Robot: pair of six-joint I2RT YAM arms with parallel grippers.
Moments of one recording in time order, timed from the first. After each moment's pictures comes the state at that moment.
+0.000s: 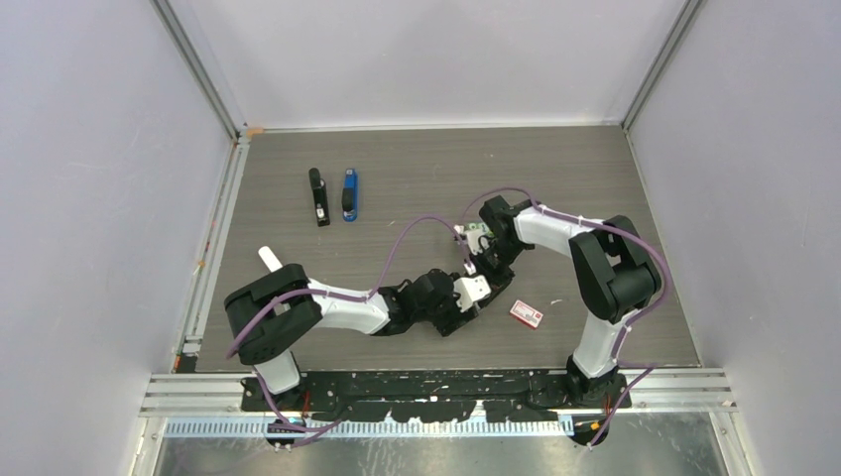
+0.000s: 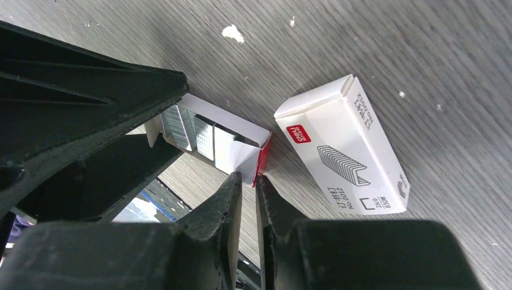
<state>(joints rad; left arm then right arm) -1.12 1.69 0.74 0.30 0.02 0.09 0.46 1.81 1.09 -0.85 -0.52 -0.17</state>
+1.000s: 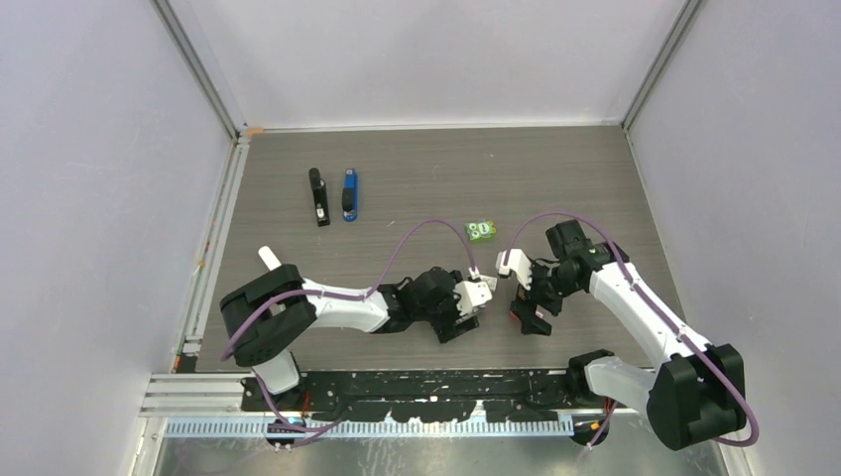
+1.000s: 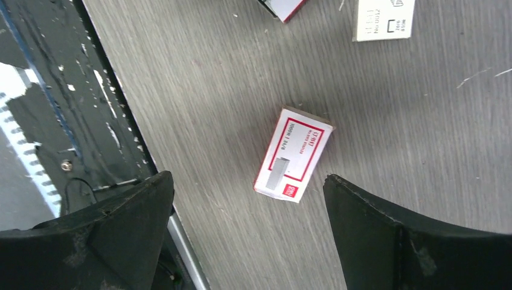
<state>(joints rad) -1.11 1.68 0.77 0.21 0.08 0.19 0.26 1.10 0.74 -0.98 -0.53 -0.88</state>
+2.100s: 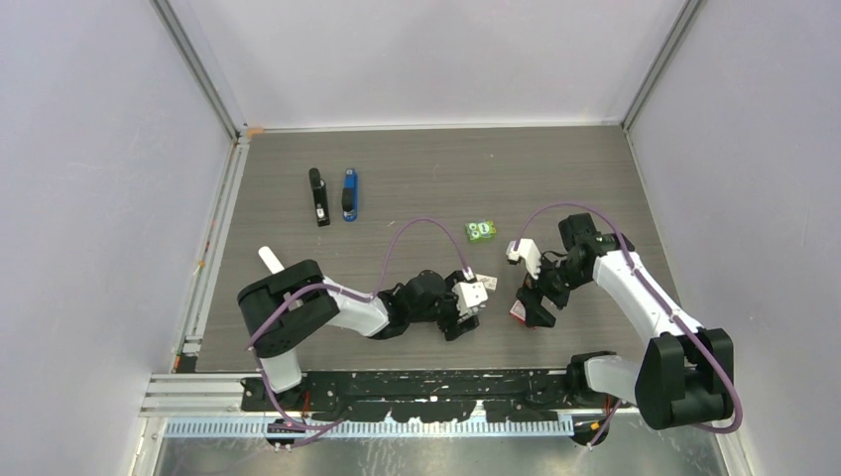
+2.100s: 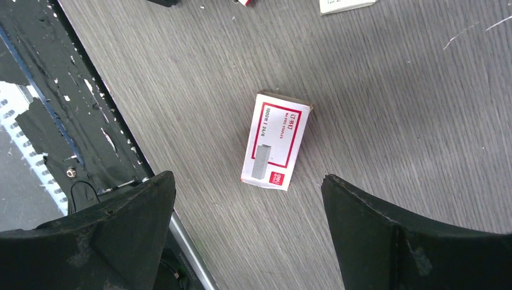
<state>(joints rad) -1.08 1.76 0.66 0.61 0.18 0.18 0.12 1.19 0.76 -0.99 -0.56 -0.93</state>
